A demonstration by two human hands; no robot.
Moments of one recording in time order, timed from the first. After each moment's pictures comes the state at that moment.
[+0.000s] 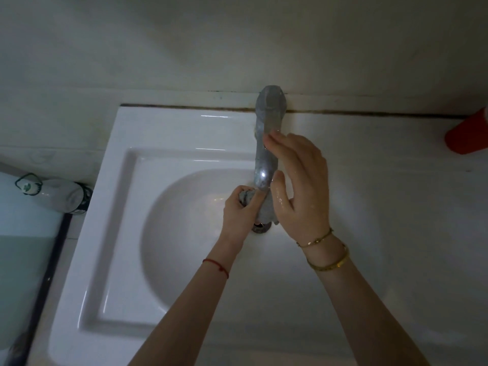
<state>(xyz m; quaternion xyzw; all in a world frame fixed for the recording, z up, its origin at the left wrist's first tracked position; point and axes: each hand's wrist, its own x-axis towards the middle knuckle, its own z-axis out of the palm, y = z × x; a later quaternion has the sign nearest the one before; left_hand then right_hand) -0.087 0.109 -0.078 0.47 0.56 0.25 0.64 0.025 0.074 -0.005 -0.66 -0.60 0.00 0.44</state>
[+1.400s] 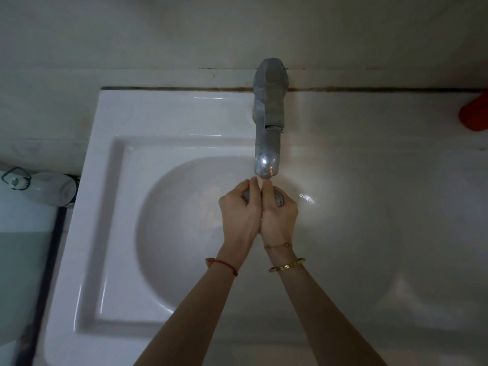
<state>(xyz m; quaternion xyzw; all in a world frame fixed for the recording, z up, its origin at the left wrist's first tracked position) -0.083 0.093 -0.084 0.57 0.57 0.32 0.49 -0.037 0.064 -0.088 -0.73 -0.11 0.33 0.59</state>
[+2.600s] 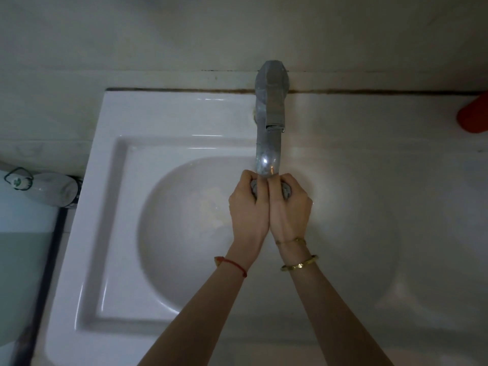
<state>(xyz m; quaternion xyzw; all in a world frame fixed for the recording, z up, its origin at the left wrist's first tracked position) -0.069 0.088 -0.073 0.56 0.56 0.34 0.50 -0.020 0.062 -0.078 -0.77 -0.21 0.25 0.54</state>
